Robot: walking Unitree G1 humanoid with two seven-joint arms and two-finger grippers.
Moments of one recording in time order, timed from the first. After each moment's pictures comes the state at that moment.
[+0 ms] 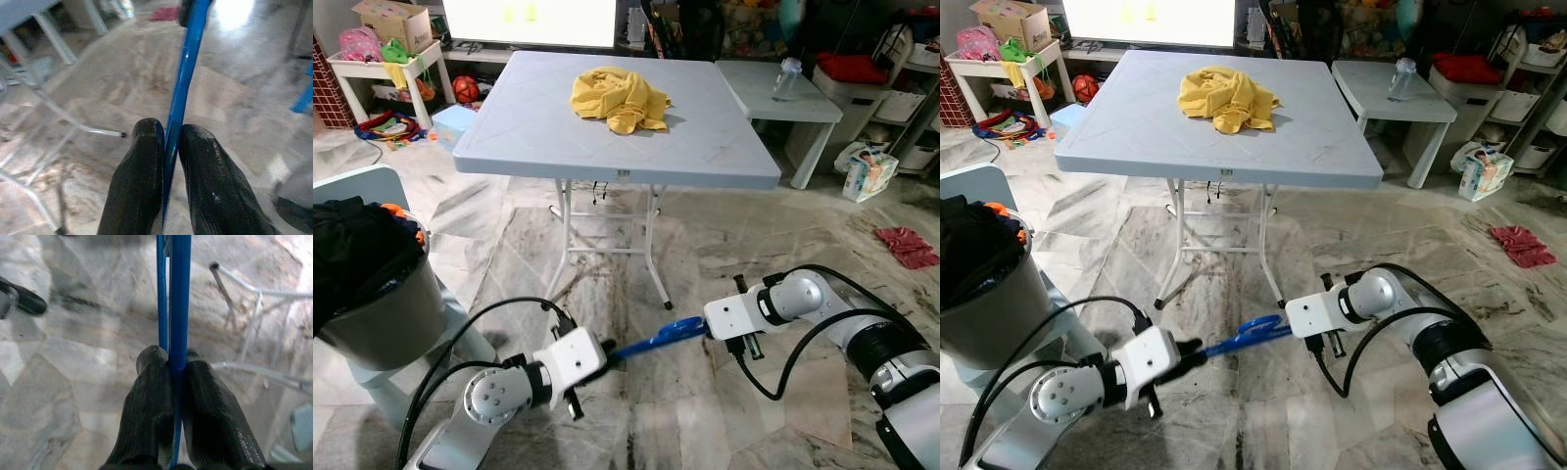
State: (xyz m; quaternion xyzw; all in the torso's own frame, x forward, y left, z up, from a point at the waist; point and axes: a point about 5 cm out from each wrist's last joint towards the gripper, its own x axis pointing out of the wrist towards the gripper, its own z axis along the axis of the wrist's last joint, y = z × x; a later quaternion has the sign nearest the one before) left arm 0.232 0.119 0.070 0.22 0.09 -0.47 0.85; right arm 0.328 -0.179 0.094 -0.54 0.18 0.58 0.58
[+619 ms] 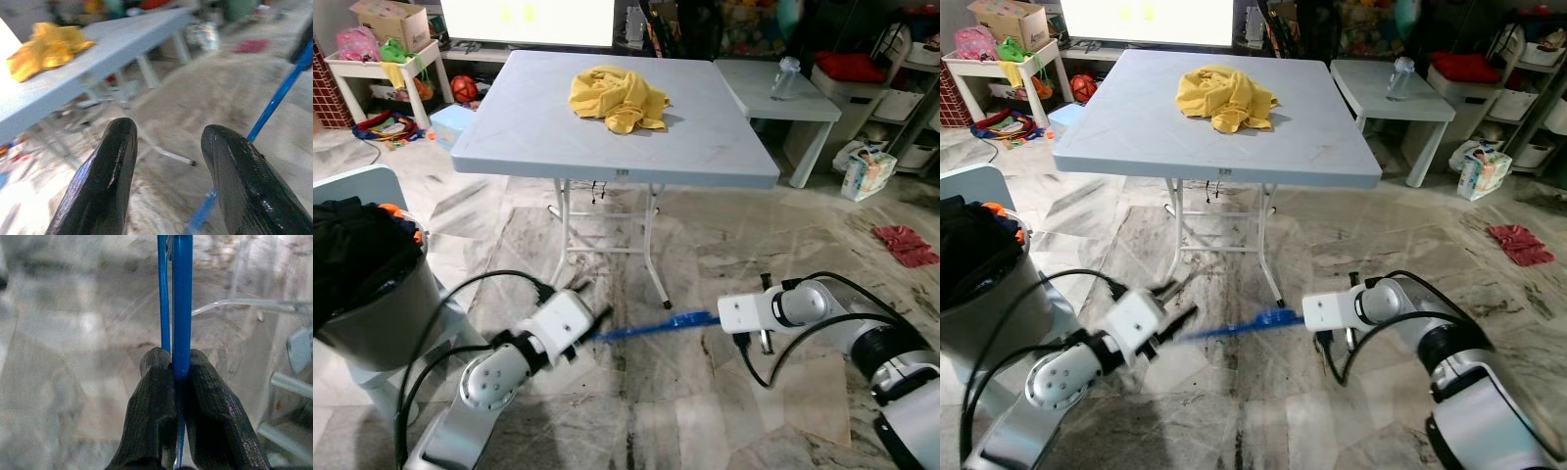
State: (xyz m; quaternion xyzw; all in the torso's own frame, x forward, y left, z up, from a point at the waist) left arm 0.250 0.130 0.096 0.21 -0.01 -0.29 0.93; right arm 0.337 -0.203 0.079 -0.55 0.24 0.45 0.66
